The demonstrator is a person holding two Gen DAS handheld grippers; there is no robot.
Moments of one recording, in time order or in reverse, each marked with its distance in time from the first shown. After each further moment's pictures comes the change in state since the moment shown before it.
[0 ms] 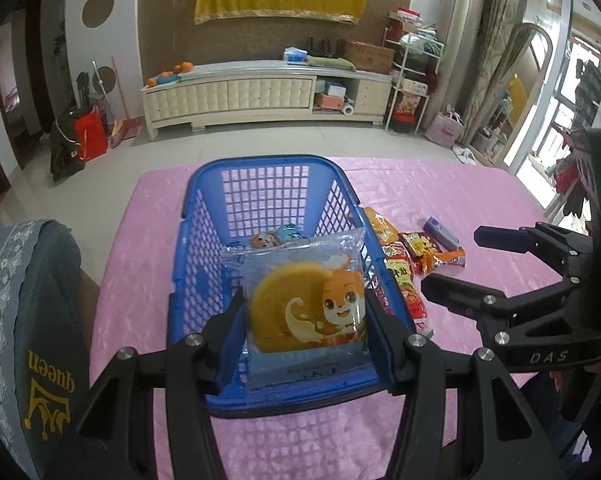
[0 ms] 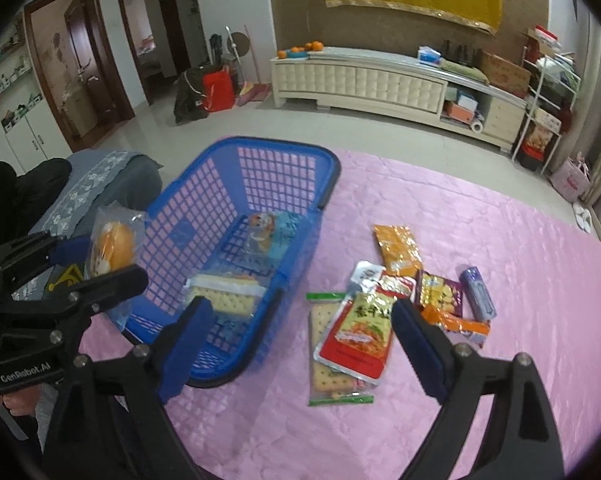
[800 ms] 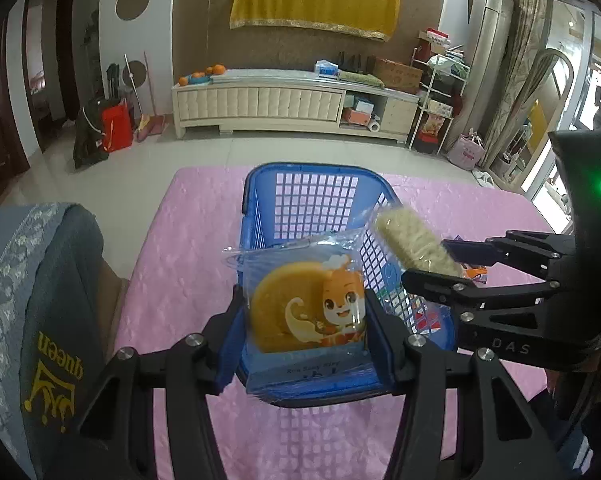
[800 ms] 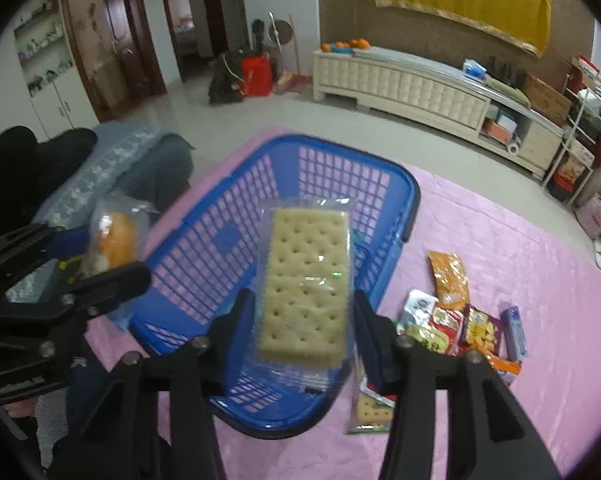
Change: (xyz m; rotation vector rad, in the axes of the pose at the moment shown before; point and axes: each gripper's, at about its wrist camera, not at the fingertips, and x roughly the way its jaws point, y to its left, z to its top) left arm -0.023 0.033 -0.018 -0.094 -0.053 0.056; right arm 0.028 0.051 0.021 -0.129 0.037 0.055
